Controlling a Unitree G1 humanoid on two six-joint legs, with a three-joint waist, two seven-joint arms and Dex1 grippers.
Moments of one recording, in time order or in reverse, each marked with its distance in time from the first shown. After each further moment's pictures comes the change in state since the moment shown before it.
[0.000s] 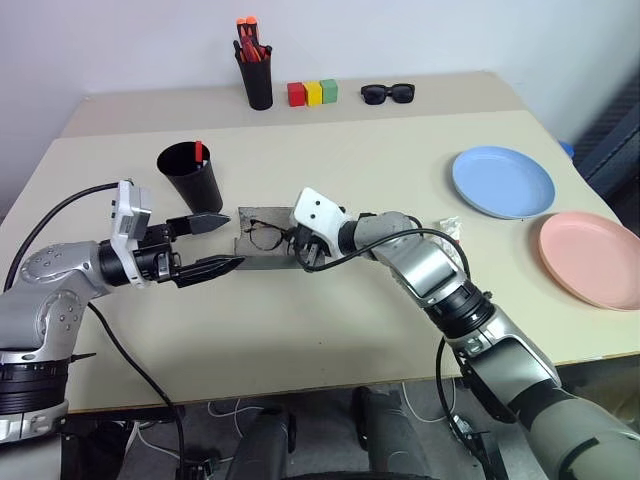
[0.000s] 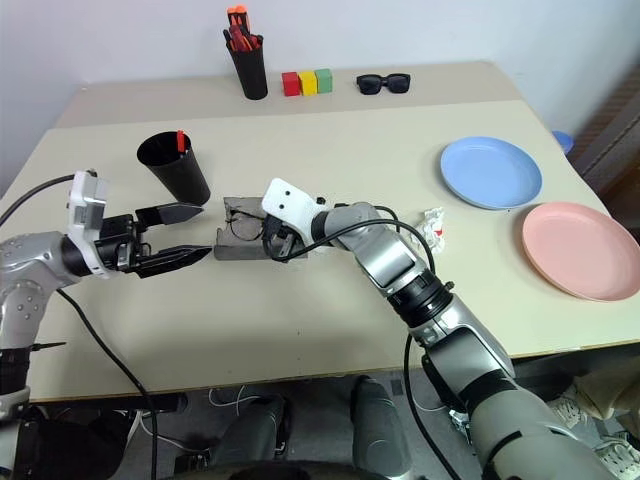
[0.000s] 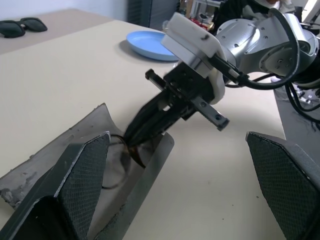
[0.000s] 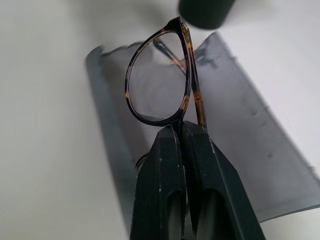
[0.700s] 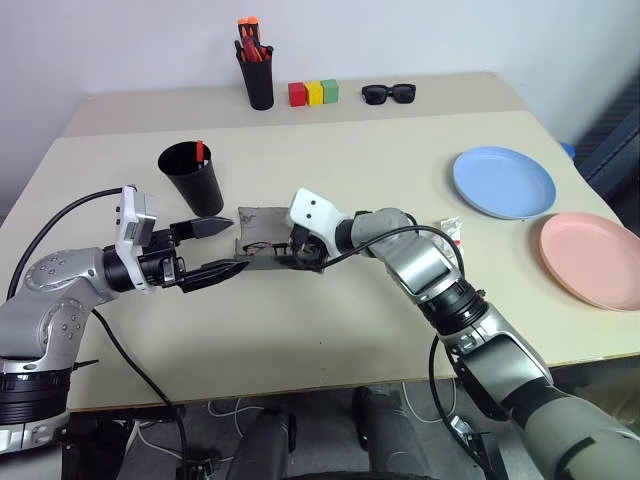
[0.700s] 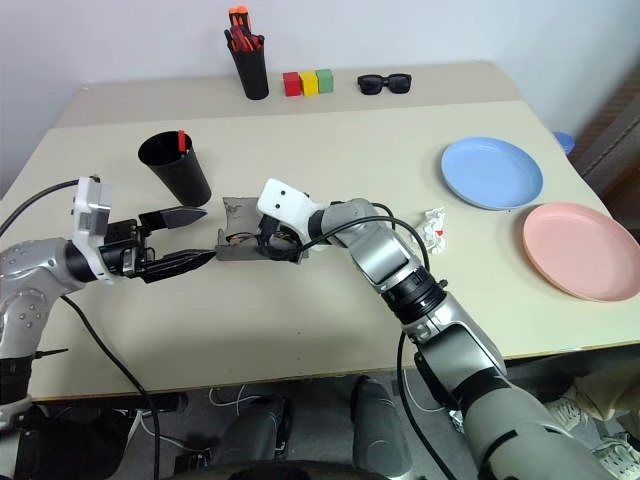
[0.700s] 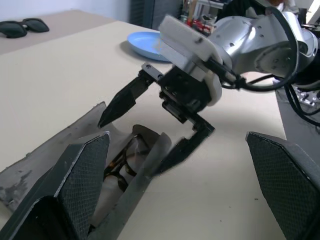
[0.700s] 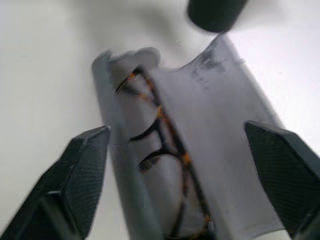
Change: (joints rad) left arm 0.038 -0.013 0.001 -0.054 -0.015 0.000 0.052; right arm -0.015 0.055 -0.096 0.025 -0.031 -0.025 0.024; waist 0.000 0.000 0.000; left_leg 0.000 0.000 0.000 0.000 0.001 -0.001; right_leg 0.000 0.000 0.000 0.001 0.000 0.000
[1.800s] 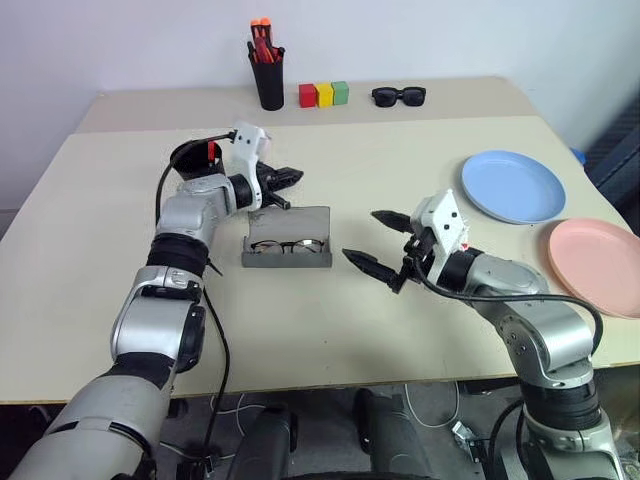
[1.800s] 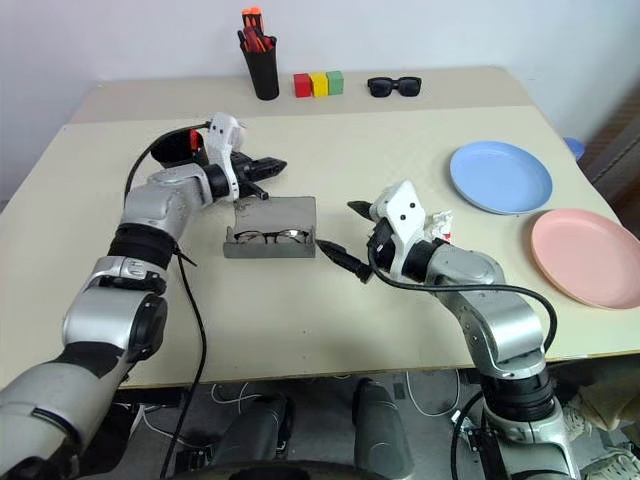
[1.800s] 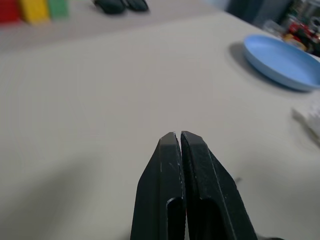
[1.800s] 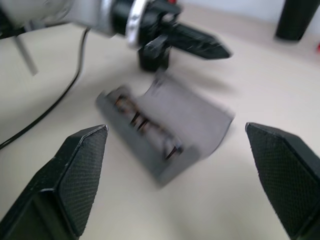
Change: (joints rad) left arm -0.811 -0.428 -0.280 1.004 0.471 -0.096 0.339; right arm 0.571 -0.240 -0.407 -0.636 0.381 0.123 -0.079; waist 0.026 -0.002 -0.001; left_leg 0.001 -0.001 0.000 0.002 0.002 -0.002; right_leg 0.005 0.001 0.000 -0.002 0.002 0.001
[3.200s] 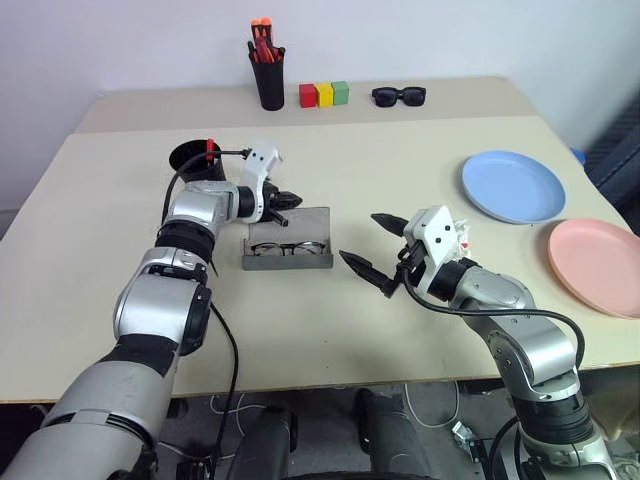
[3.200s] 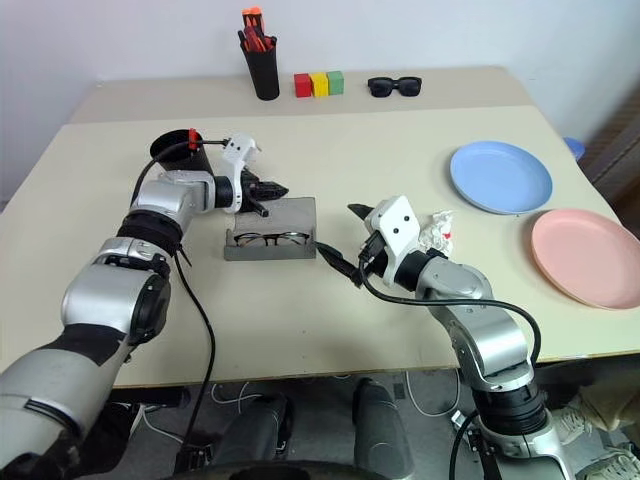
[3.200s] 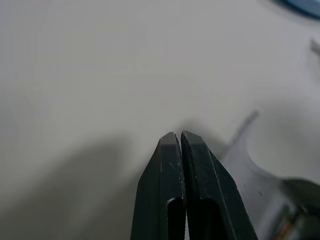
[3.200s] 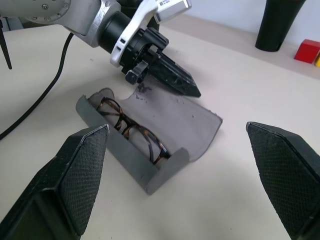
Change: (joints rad) left arm -0.095 -0.012 -0.027 0.213 0.150 -0.010 -0.108; right arm 0.026 0.040 0.068 0.015 -0.070 -0.150 -0.128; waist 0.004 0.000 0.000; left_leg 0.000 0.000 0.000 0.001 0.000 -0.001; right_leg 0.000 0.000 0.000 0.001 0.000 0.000
